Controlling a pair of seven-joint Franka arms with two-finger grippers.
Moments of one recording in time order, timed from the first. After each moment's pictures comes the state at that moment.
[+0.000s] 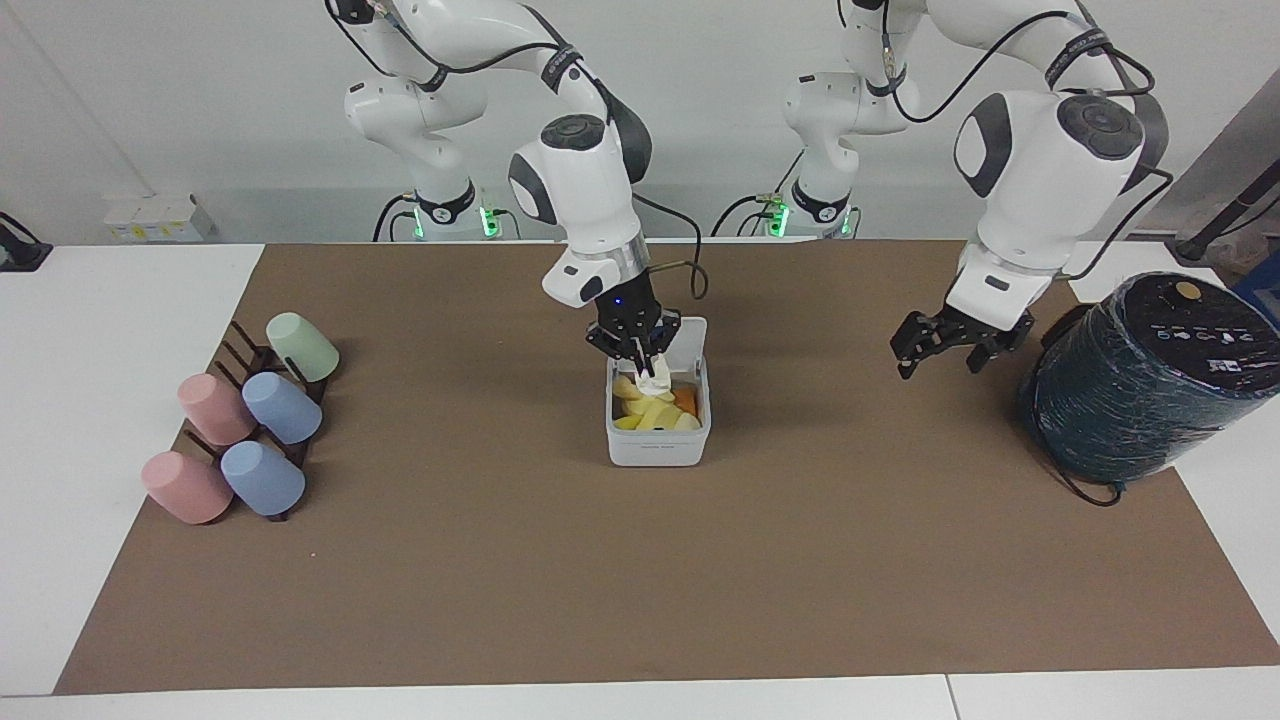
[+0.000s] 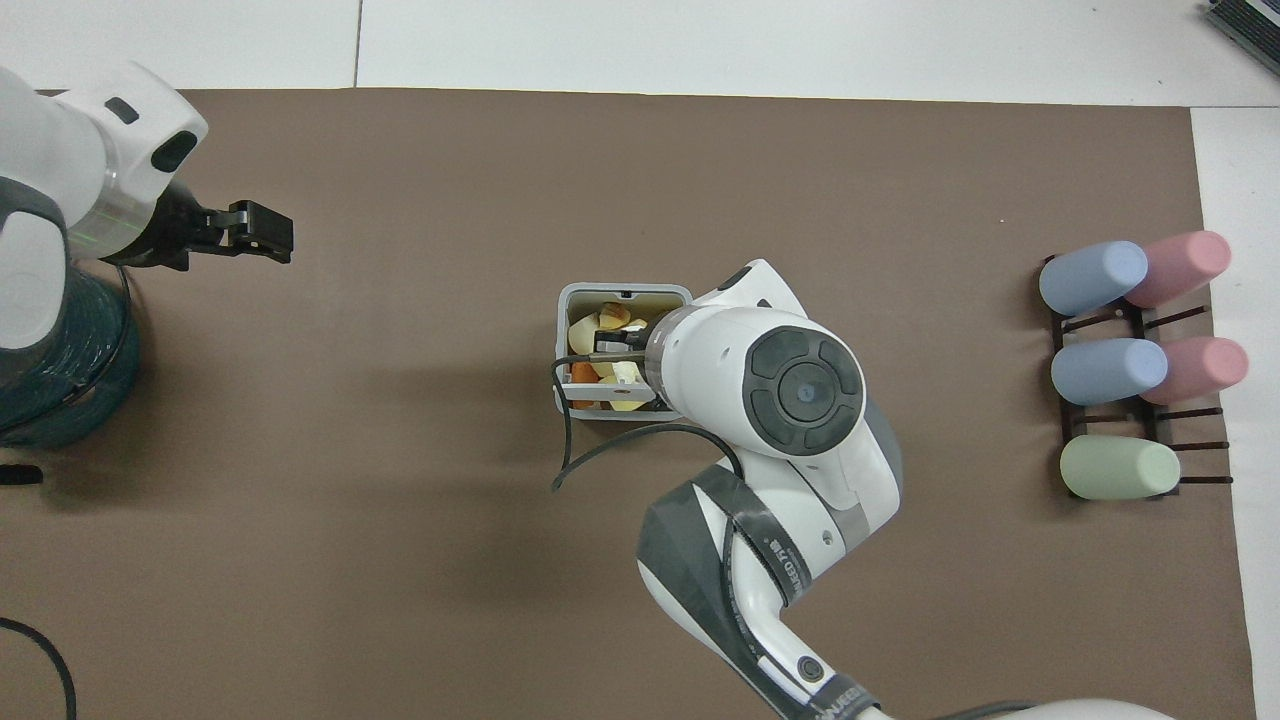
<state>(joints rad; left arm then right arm) -0.09 0.15 -0.04 -1.59 0.00 1.81 -0.14 0.34 0.22 0.26 -1.86 -0.01 2.42 0.65</state>
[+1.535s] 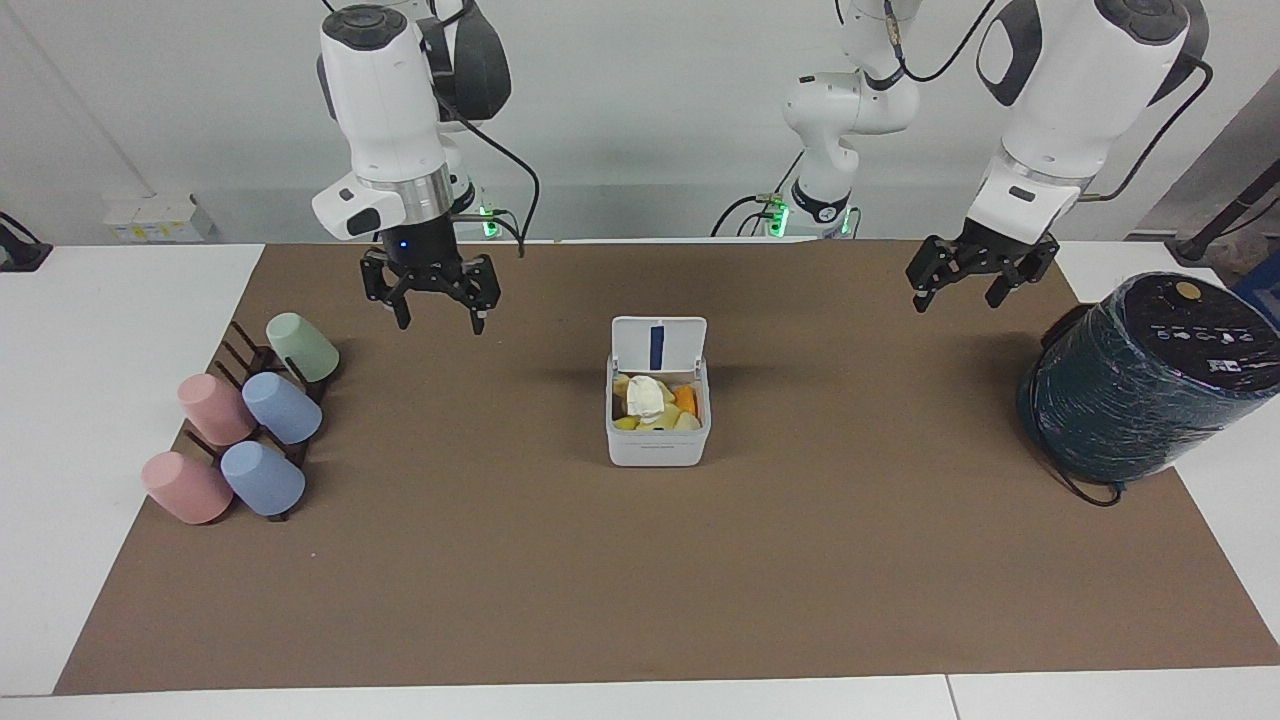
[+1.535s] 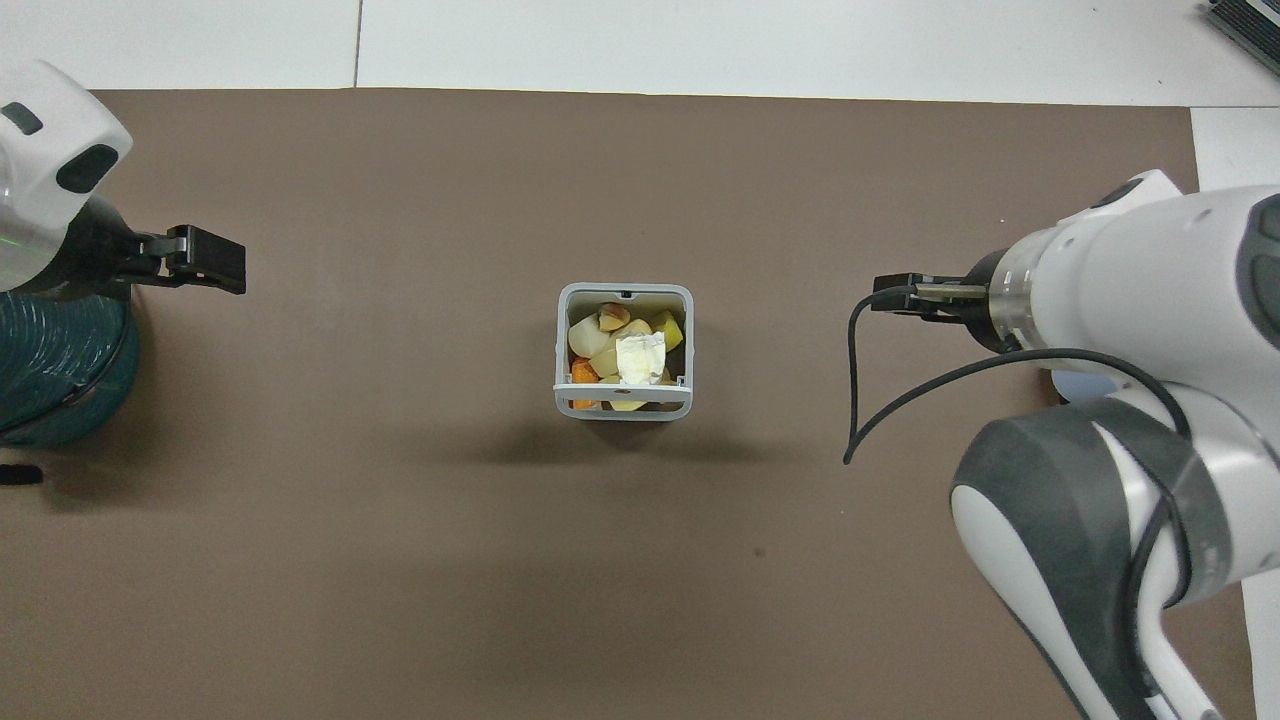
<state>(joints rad) -0.10 0.05 -0.05 -1.55 0.00 1.65 -0.14 0.00 -0.04 0.24 -1.80 -0.07 1.94 0.38</state>
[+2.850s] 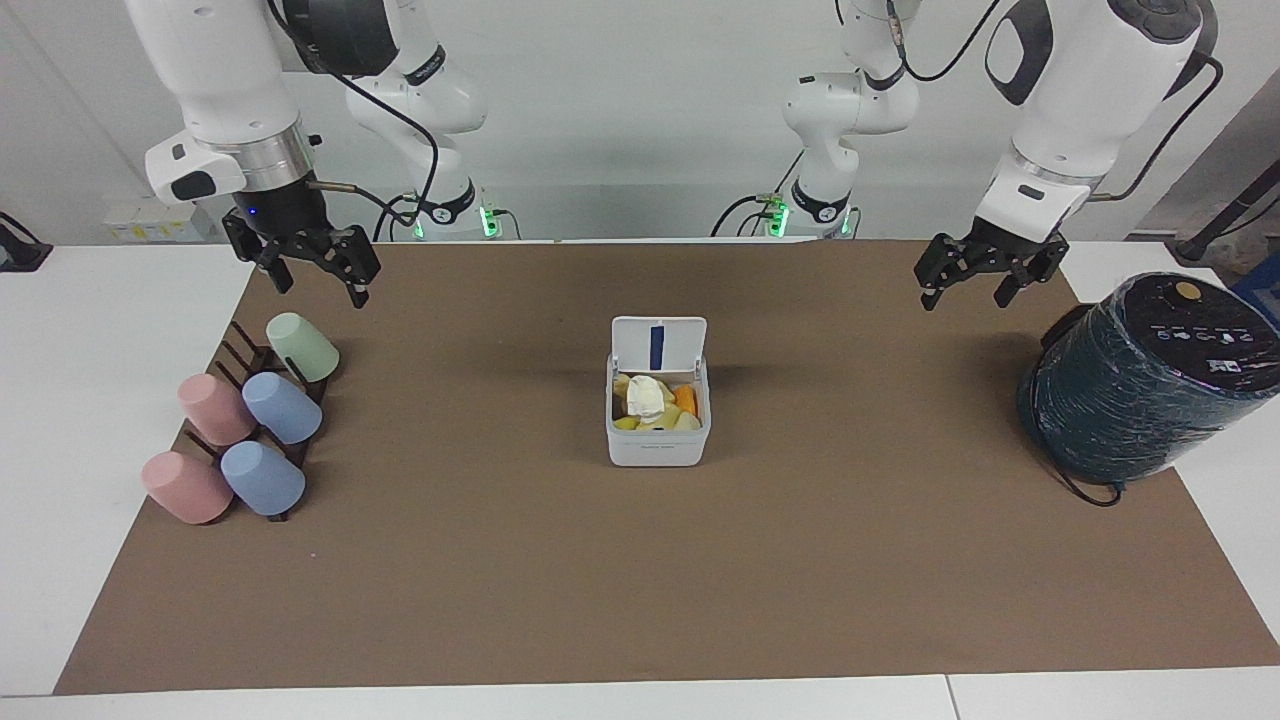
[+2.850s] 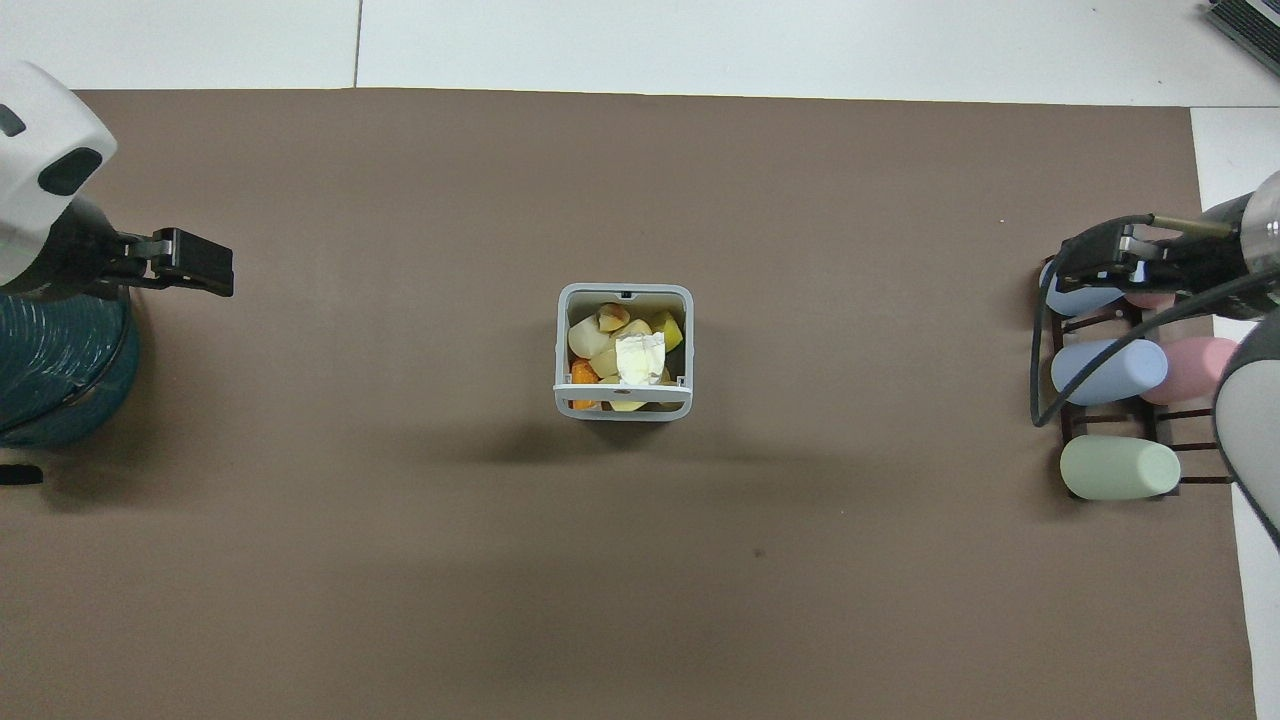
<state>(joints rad) -0.08 0.05 -0.05 -1.55 0.00 1.65 -0.10 -0.03 0.01 0.10 -1.58 -0.06 1.65 0.32</state>
